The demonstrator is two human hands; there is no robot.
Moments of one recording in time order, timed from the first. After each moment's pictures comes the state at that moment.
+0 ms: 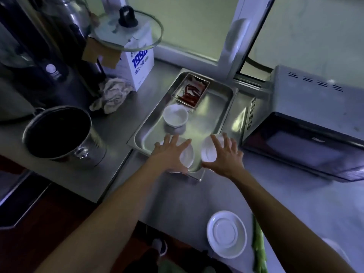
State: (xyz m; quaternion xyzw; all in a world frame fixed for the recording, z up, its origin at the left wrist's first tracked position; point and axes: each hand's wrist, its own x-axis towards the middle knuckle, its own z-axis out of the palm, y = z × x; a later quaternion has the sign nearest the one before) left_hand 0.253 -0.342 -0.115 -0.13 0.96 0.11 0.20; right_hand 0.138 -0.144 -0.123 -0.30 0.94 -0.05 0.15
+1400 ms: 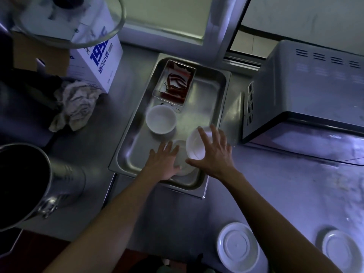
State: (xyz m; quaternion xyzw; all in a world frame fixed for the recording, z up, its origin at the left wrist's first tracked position) left_hand 0.186 -0.389 -0.203 -0.06 0.96 0.13 0.25; right_hand 0.101 -0.204 -0.147 -0.27 0.94 -0.10 0.16
